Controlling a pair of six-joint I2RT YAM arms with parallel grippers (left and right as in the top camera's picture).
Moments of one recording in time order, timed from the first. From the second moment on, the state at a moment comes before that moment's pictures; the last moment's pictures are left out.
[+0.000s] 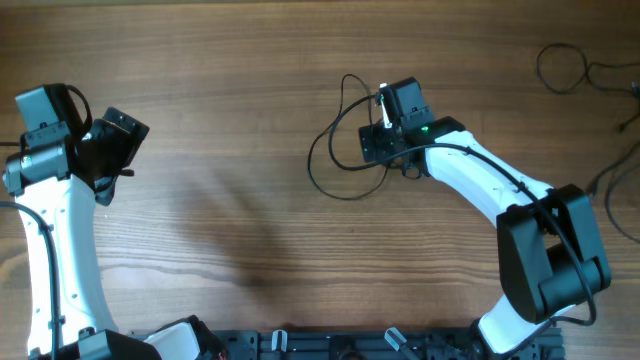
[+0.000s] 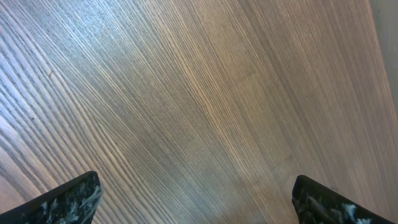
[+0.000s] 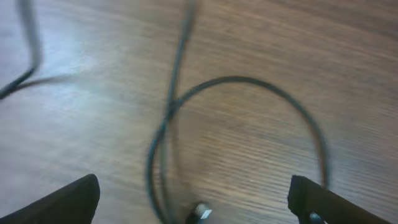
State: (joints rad) left arm 0.37 1.39 1.23 -0.94 0.07 -0.70; right arm 0.39 1.82 1.13 -0.39 0.08 0.09
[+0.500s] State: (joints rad) left arm 0.37 1.39 1.23 -0.94 0.07 -0.70; right arm 0.39 1.92 1.12 -0.44 -0.16 -0.13
